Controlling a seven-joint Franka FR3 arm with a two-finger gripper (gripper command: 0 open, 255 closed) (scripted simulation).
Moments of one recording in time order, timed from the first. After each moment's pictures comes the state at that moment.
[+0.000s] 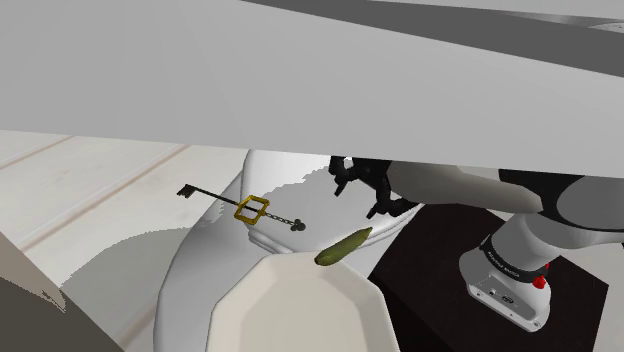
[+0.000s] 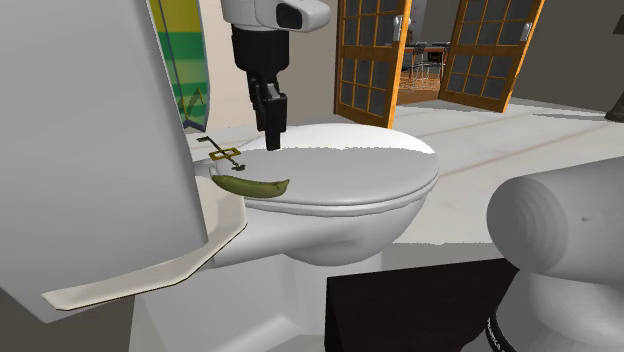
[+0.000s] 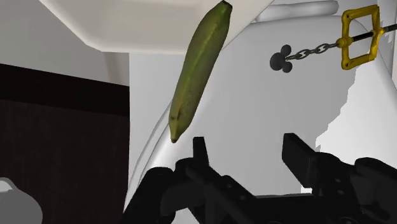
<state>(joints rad) -0.12 -0.85 0.91 -2.34 0.55 1.91 1.81</state>
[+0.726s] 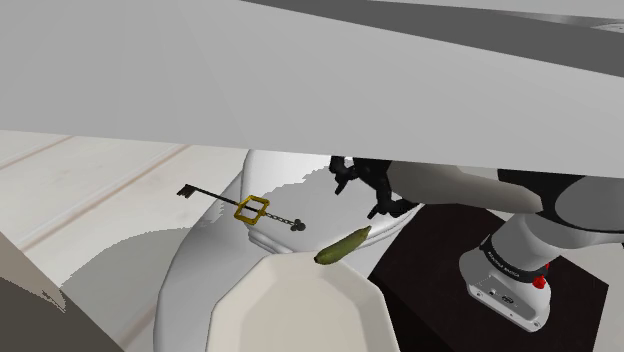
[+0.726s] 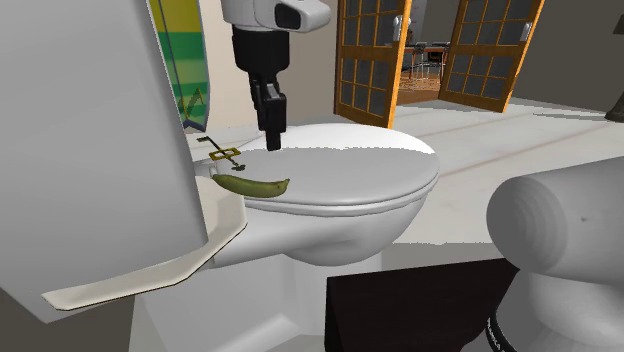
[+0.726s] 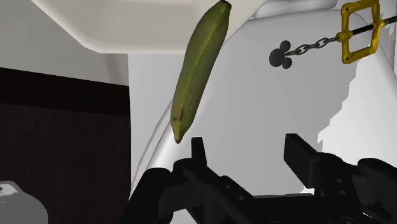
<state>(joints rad) -0.13 -0.85 0.91 -2.34 0.54 1.90 1.84</state>
